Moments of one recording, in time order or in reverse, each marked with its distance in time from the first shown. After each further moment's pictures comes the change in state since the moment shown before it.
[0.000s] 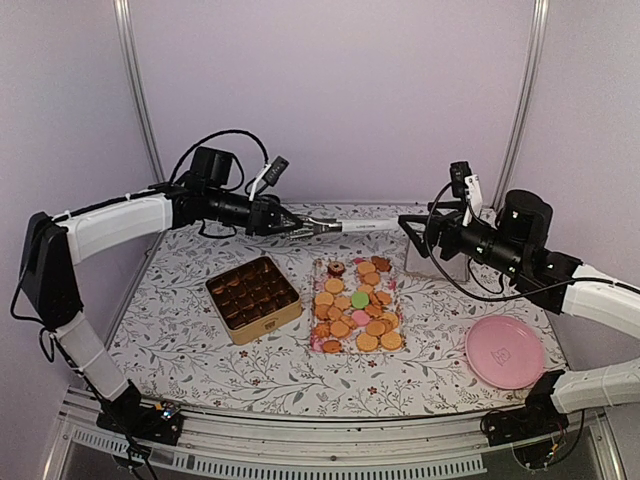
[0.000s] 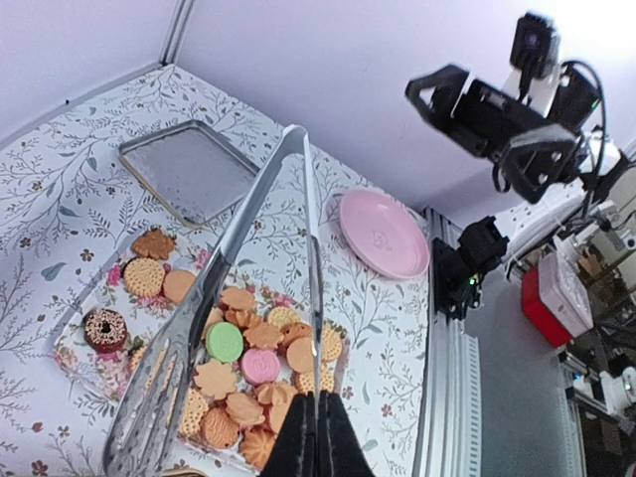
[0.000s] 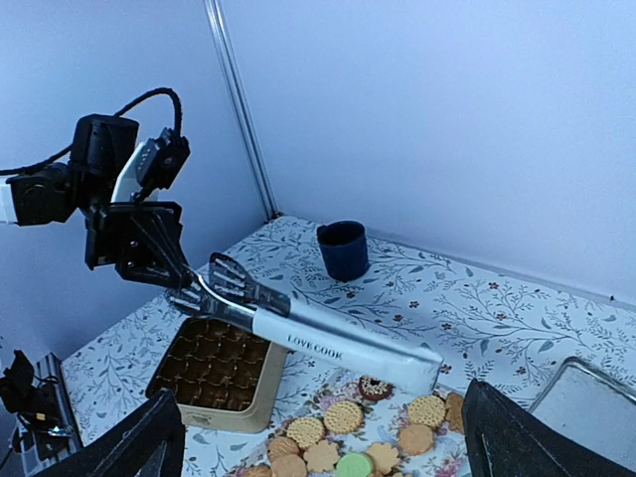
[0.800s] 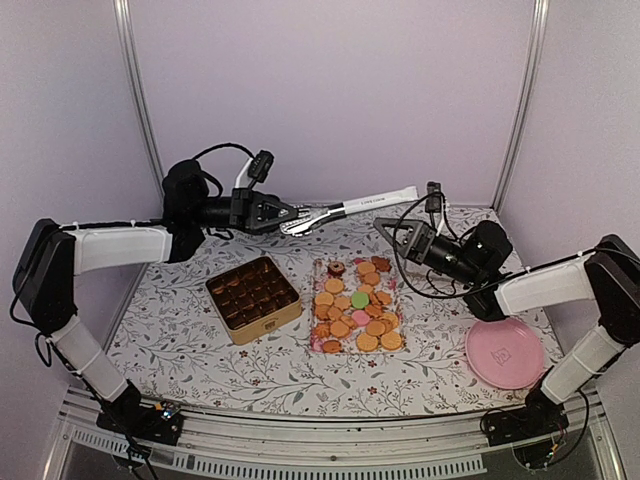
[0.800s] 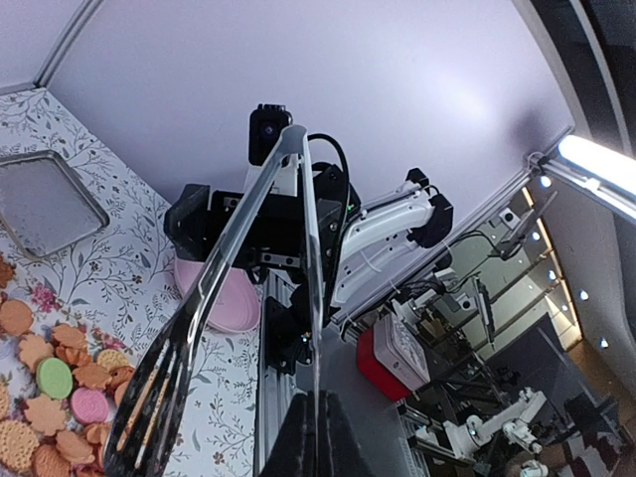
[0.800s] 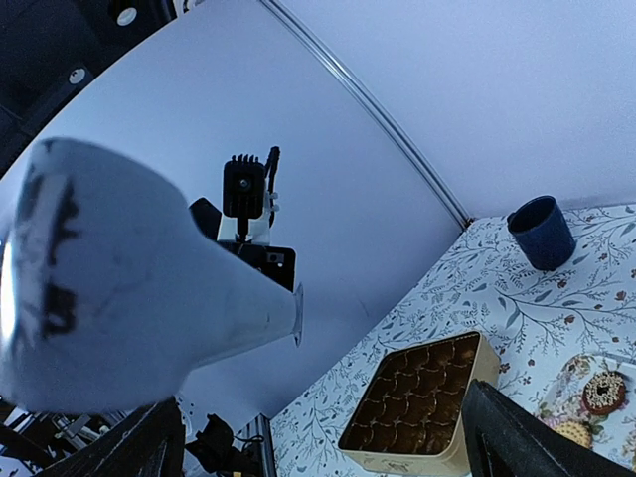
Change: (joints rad) left arm 0.026 -0.047 -0.308 0.987 0.252 -0.924; right arm -0.060 0.460 -0.165 0.951 -0.402 0.658
